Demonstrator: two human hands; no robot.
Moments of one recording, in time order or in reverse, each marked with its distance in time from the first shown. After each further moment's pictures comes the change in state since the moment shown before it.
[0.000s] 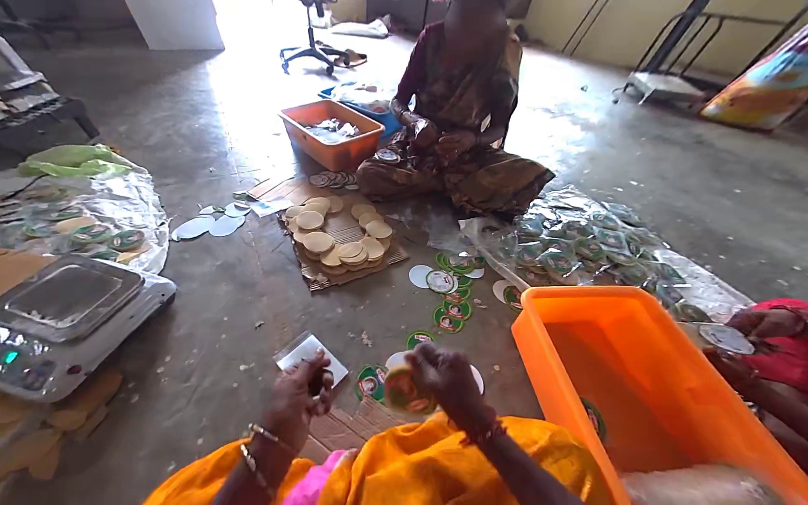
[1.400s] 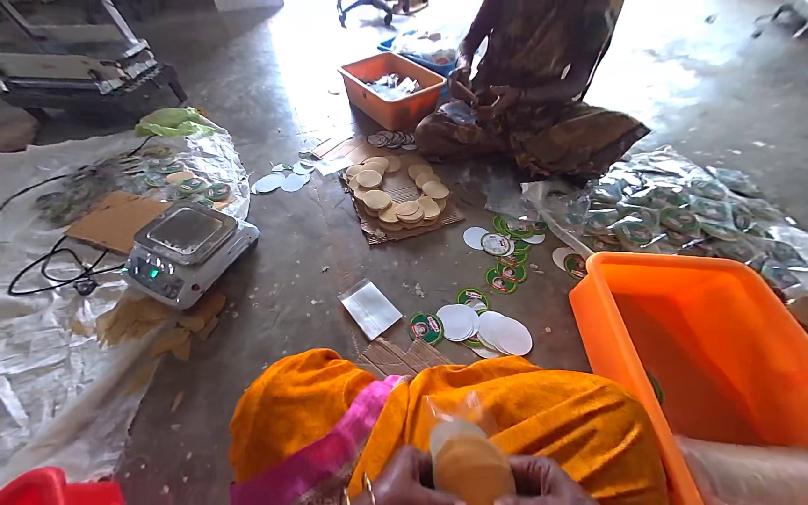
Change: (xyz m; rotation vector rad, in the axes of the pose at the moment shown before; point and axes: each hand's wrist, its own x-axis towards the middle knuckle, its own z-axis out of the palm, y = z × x) left_hand -0.143 -0.094 -0.042 0.664 -0.759 -0.115; right_hand -0.204 -0.047 -0.041 0.647 -0.547 0.452
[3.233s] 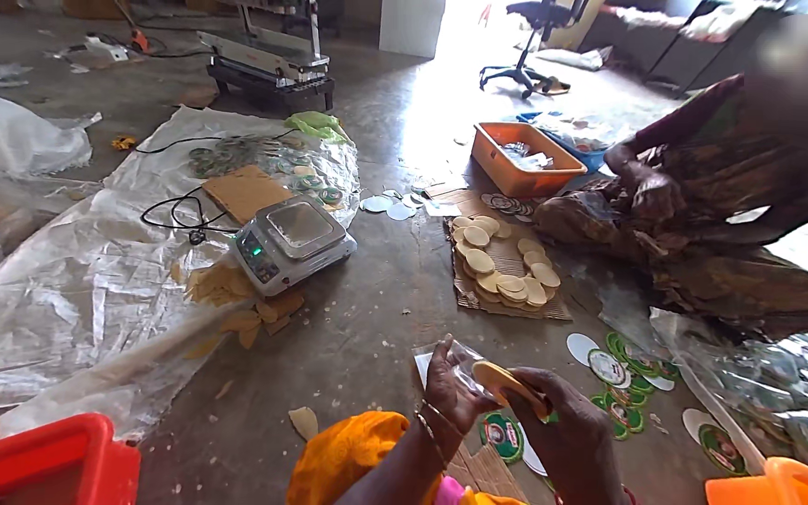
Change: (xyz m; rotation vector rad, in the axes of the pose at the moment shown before) left_hand 0.101 0.068 -0.176 -1.612 0.582 0.256; right_hand 0.244 -0.122 0.058 -1.060 0.506 -0.979
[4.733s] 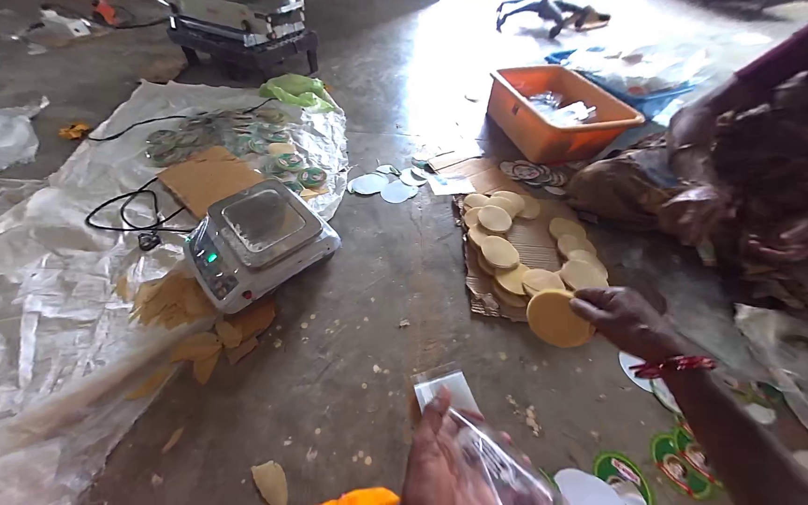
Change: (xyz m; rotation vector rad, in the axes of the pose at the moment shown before) left_hand -0.005 0.012 0.001 -0.054 0.057 -0.024; right_hand 0.166 0.214 0.061 0.005 -0.634 0.377
